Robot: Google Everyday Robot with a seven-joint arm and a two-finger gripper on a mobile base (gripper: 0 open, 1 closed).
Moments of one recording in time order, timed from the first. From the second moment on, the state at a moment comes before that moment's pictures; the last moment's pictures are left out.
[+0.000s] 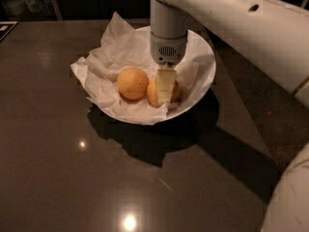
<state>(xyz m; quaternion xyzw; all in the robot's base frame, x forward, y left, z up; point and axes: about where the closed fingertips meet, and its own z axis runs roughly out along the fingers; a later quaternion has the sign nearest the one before) 0.567 -0.034 0.863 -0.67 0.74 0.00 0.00</state>
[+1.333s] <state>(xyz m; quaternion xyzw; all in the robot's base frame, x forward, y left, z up) 0.560 -0.039 0.871 -0.66 0.75 -0.01 0.04</state>
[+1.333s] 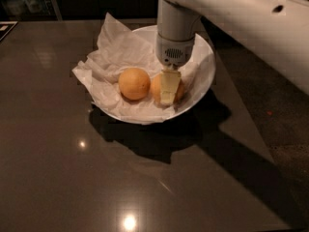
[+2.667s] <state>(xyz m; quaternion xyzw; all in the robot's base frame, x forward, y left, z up) 0.452 -0.063 1.012 -0.71 0.66 -0.01 0.26</state>
